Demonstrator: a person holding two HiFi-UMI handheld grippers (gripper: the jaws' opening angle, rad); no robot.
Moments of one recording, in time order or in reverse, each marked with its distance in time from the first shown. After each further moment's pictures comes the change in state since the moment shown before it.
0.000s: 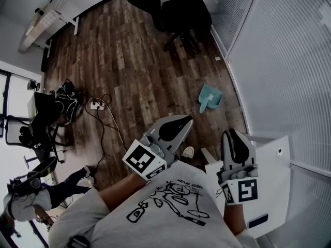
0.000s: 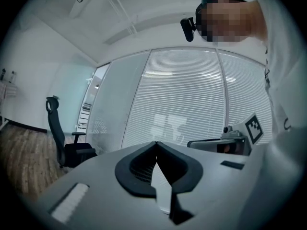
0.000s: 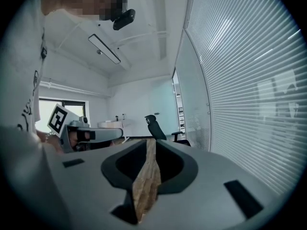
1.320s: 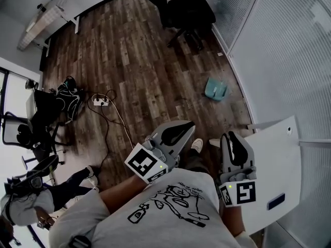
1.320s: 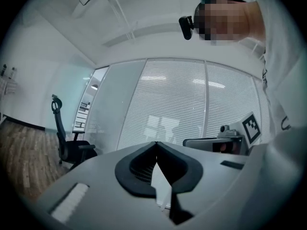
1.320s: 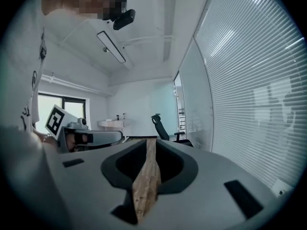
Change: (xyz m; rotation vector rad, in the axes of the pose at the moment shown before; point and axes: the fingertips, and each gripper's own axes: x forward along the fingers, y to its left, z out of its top) left arm -0.190 -0.033 -0.011 -0.020 -0.014 -0.077; right arm -0.066 0.185 -0.011 -0.036 -0.001 -0.055
